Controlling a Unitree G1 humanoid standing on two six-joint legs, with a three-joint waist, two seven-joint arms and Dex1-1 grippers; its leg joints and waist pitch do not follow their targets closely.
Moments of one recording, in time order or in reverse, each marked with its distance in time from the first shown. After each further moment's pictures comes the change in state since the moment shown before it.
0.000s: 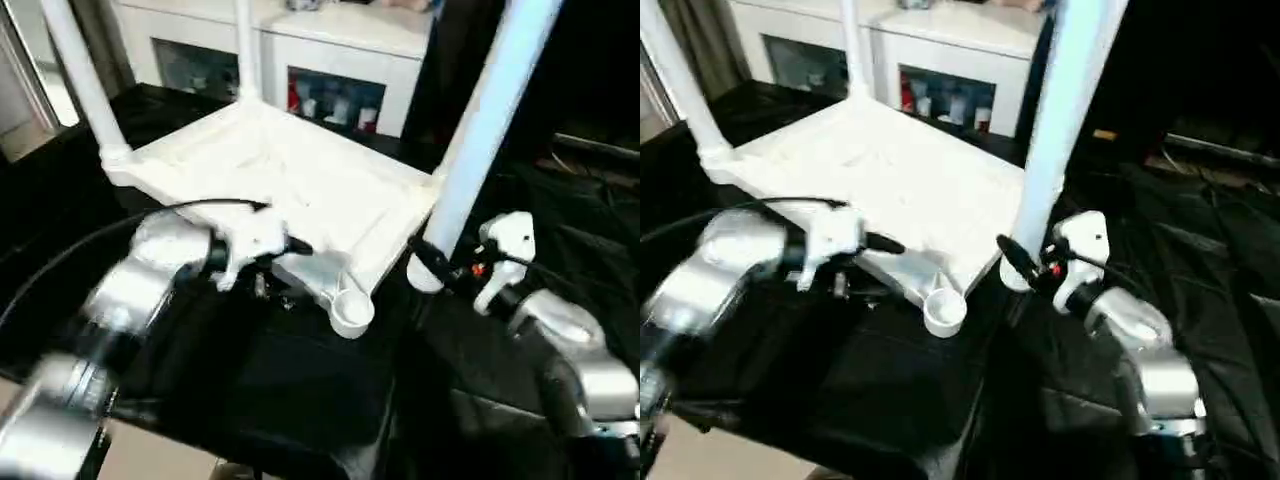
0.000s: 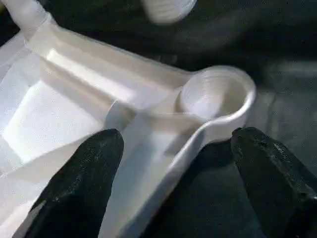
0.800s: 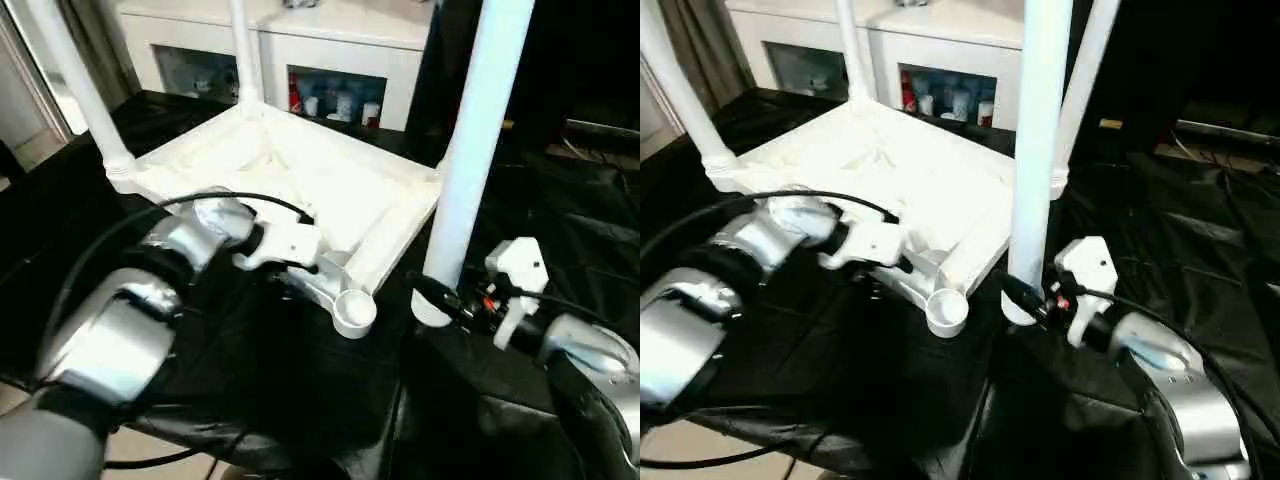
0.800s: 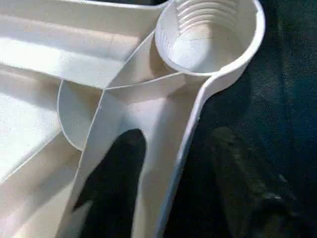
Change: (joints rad) left arm -0.335 -0.184 -0.159 0.690 0.250 -0.397 -0.038; right arm 0.174 -0.089 0.010 -0.212 0.029 0.078 0.056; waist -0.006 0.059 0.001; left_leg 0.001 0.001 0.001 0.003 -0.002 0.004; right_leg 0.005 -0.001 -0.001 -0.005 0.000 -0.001
